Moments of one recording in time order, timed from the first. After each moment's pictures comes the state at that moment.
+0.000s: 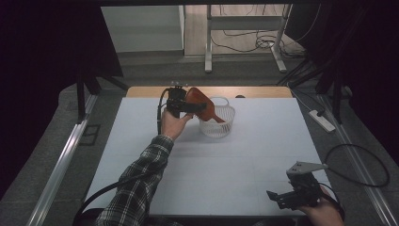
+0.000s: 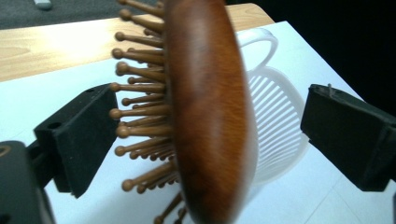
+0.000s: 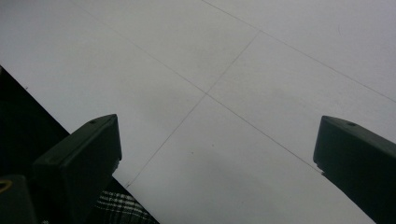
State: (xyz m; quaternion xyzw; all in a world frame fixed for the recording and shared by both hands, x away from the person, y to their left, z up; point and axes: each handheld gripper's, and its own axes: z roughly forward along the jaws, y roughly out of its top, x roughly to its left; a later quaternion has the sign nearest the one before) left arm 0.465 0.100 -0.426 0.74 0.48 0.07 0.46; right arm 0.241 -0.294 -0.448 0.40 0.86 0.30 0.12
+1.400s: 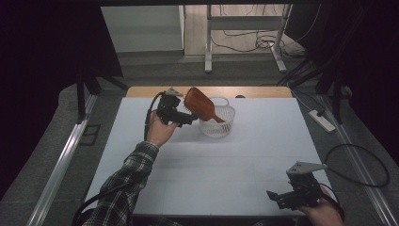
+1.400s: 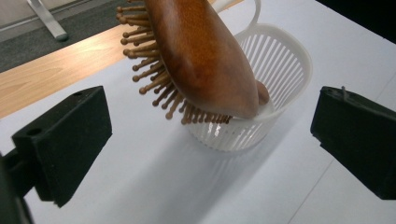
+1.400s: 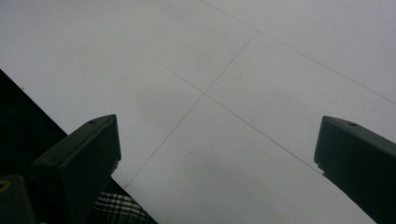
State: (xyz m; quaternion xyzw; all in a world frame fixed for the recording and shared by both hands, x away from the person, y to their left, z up) left arm 0.430 0.122 -0.420 0.80 0.40 0.14 0.42; right arm 0.240 -0.293 -0.448 0.40 0.86 0.30 0.13
